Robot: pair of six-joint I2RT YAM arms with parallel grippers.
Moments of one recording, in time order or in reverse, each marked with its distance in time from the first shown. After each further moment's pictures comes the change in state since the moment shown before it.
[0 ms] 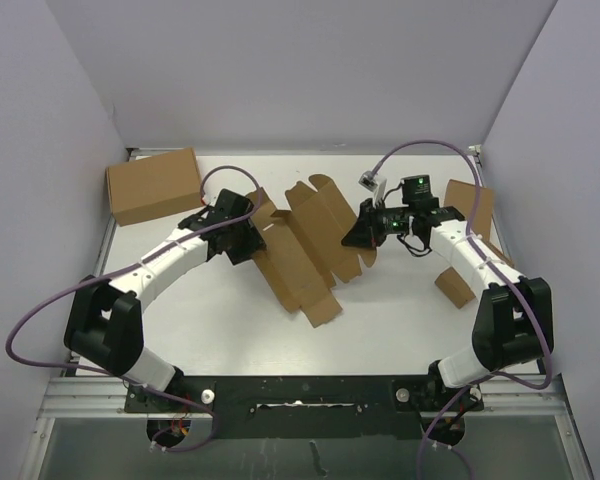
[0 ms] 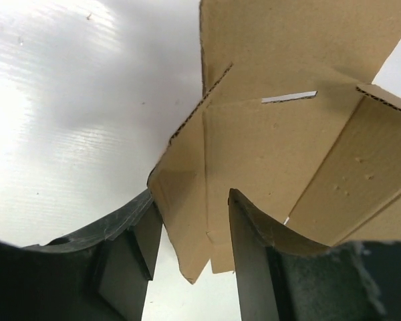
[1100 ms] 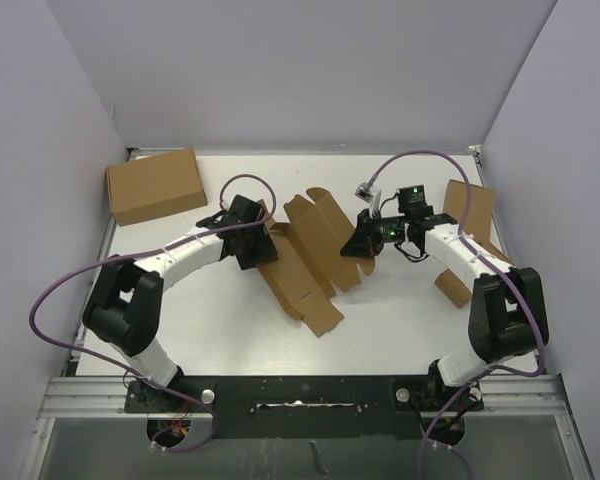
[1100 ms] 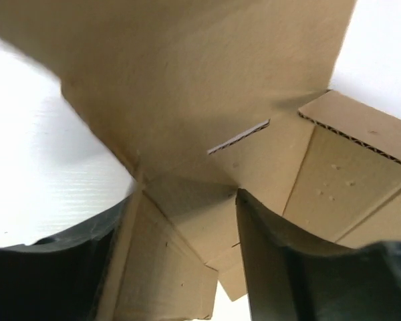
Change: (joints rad) left arm -0.027 0.152 -0.004 0.093 0.072 0.062; right arm 0.003 0.050 -0.084 0.073 -0.045 -0.056
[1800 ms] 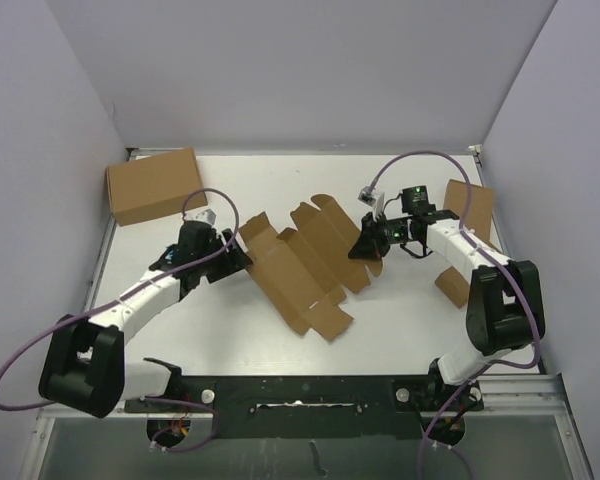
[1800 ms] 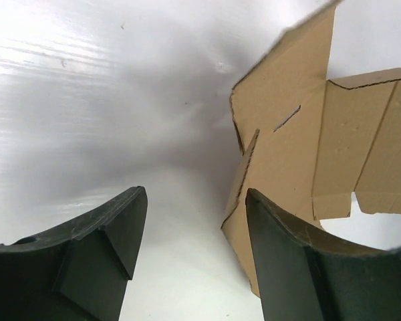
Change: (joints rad) left arm 0.171 -0.365 -0.404 0.265 0.110 0.197; right arm -0.040 0.043 0.032 -0.129 0.047 -0.168
